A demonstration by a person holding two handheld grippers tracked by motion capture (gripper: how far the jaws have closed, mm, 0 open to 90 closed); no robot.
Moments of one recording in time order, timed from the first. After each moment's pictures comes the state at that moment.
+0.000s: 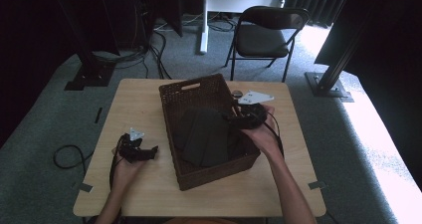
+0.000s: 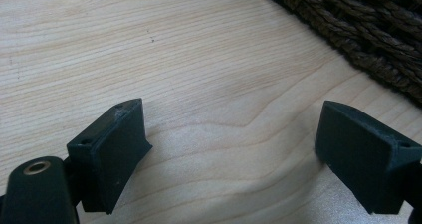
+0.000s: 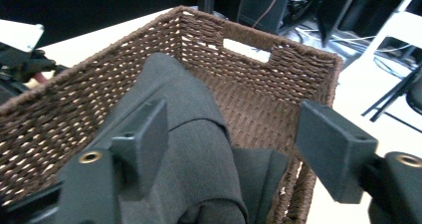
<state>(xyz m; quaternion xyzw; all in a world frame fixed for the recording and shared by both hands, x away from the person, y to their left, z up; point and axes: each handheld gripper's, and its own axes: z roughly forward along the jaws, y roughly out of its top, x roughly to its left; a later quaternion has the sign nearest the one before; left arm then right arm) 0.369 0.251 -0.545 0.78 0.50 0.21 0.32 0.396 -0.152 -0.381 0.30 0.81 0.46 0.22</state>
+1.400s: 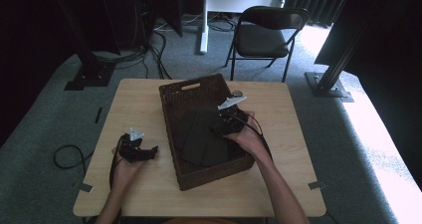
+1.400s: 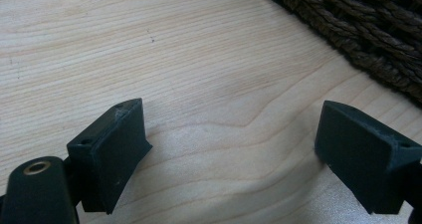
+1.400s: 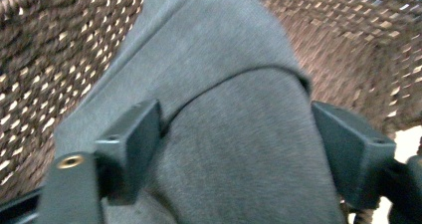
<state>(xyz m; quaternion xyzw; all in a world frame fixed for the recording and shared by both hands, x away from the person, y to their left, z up) 0.369 0.251 -0.545 0.78 0.50 0.21 0.32 0.426 -0.110 -0.433 0.31 0.87 0.35 0.13</state>
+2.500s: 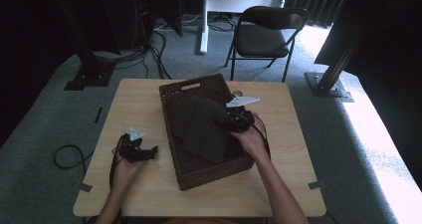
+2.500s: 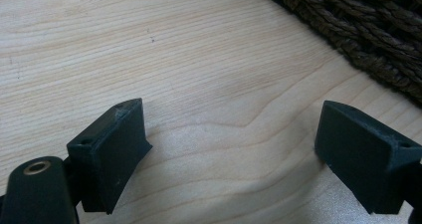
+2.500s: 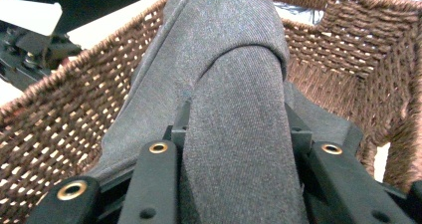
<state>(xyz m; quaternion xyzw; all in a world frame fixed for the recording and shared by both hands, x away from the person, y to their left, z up) 0.369 0.251 -0.545 0.78 0.50 0.21 0.32 0.405 -0.126 -0.409 0.33 0.82 0.44 0.14</state>
